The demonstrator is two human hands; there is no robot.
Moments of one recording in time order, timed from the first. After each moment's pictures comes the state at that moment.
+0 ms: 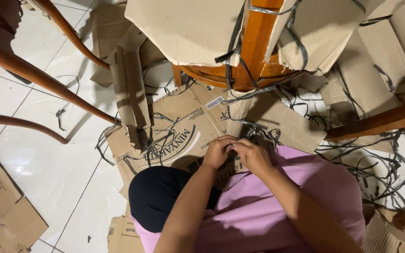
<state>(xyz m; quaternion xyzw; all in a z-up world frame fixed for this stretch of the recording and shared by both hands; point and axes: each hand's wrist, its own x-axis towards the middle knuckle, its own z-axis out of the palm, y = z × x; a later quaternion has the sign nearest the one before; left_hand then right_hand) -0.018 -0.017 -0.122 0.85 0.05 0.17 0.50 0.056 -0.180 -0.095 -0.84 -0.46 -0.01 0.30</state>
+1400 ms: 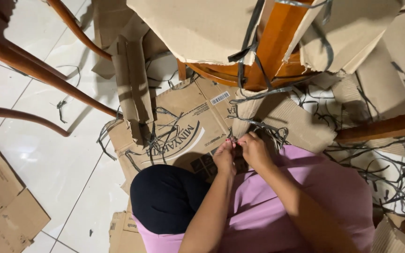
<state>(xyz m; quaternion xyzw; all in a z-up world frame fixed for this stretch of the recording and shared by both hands) 0.005 -0.076 -0.197 0.24 0.53 0.25 0.77 0.073 -0.156 -0.130 -0.86 -0.37 0.06 0.35</state>
